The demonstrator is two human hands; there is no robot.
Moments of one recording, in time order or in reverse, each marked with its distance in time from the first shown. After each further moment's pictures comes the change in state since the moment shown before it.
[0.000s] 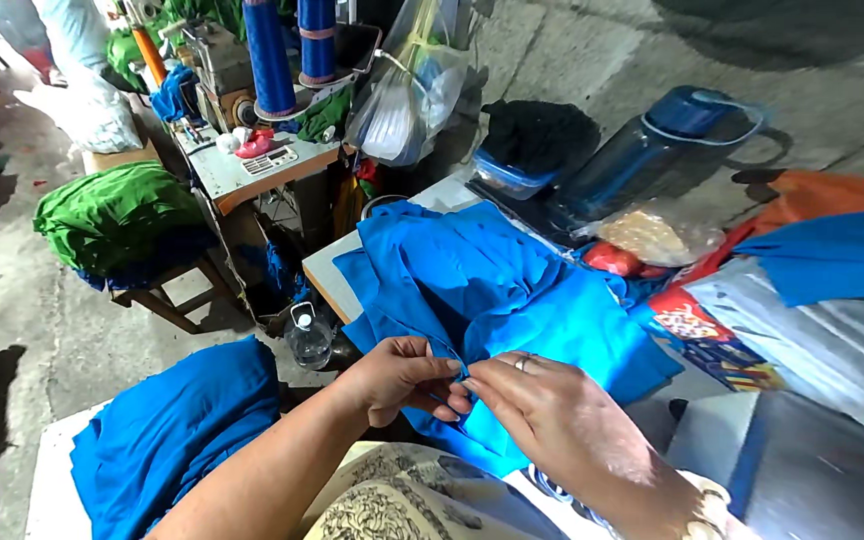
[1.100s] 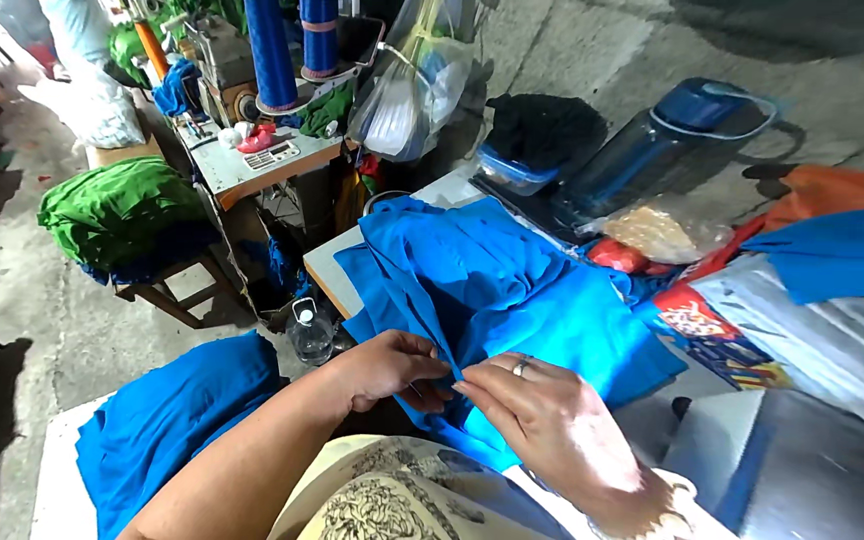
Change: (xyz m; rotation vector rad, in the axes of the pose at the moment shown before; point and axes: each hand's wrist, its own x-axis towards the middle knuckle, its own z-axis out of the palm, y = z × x) left_hand -0.010 0.023 0.002 0.388 -0.008 -0.109; right_hand -0.009 0.001 0.010 0.044 0.097 -0.009
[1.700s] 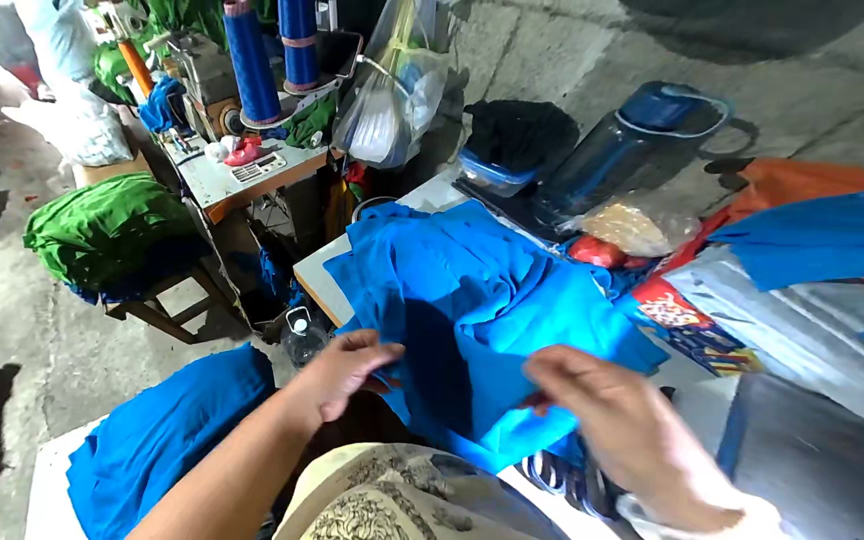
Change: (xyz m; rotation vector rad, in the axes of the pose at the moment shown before) left_hand -0.015 -0.013 -0.010 -0.159 0.330 0.092; right_hand -0.029 0.025 -0.029 0.708 0.079 0.742
